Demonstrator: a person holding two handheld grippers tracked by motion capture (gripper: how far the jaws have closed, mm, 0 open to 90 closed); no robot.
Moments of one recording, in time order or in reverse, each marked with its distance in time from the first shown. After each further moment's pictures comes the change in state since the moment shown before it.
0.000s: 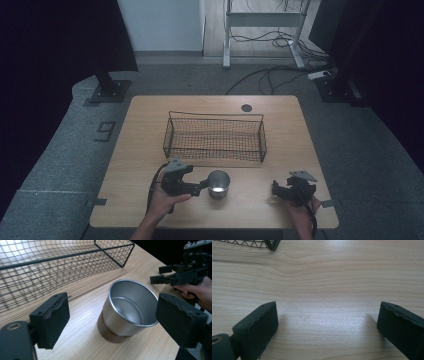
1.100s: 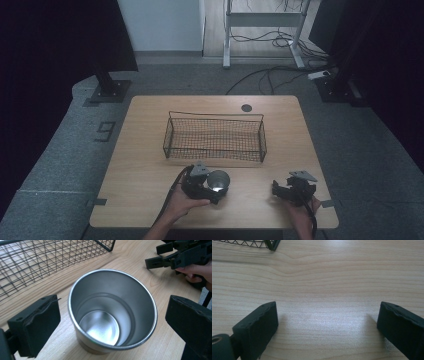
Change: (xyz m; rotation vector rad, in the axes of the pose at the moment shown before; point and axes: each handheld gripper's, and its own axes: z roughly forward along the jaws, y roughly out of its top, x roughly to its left) left arm -0.029 0.001 0.050 0.113 -0.013 0.093; right arm 0.000 0.000 0.000 0.001 0.000 0.000
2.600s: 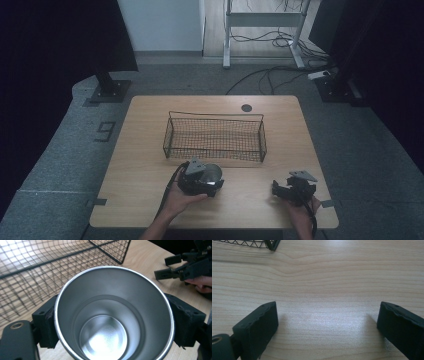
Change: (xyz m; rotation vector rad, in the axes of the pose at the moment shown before) left arm 0.009 0.007 -0.016 -0.077 0.072 0.011; right arm 0.000 0.000 0.000 0.000 0.000 0.000
